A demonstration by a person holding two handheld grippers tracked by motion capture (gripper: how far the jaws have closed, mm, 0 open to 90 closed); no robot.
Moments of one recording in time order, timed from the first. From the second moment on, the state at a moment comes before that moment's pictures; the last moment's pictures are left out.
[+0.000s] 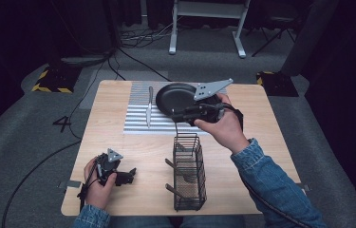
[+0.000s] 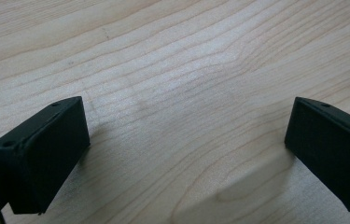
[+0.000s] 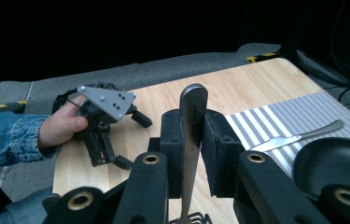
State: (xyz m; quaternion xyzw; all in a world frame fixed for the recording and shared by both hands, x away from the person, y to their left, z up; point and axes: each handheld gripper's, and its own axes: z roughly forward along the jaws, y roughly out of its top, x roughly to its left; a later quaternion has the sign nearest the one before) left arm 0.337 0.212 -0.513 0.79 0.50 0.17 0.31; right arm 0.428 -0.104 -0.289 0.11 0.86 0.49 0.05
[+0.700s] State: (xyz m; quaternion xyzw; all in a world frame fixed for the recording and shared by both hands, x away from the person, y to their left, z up) left arm 0.337 0.212 -0.513 0.79 0.50 0.17 0.31; right arm 0.430 -0.135 -0.247 0.15 0.83 0.53 0.08
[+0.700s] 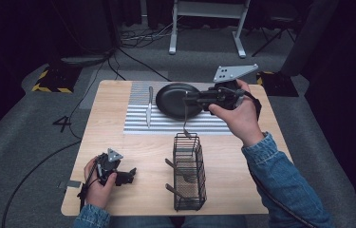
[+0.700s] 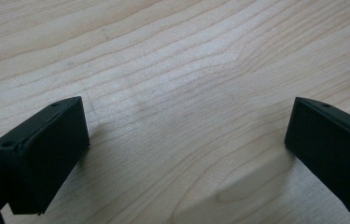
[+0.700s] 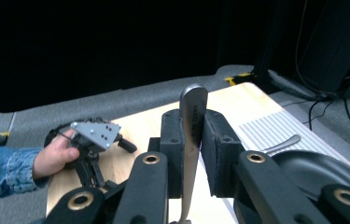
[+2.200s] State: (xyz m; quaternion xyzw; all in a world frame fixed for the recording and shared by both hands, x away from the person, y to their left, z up) left arm 0.337 0.212 -0.513 0.79 0.50 0.17 0.31; right arm 0.523 -0.251 -0.274 0.35 0.77 0.50 0.20
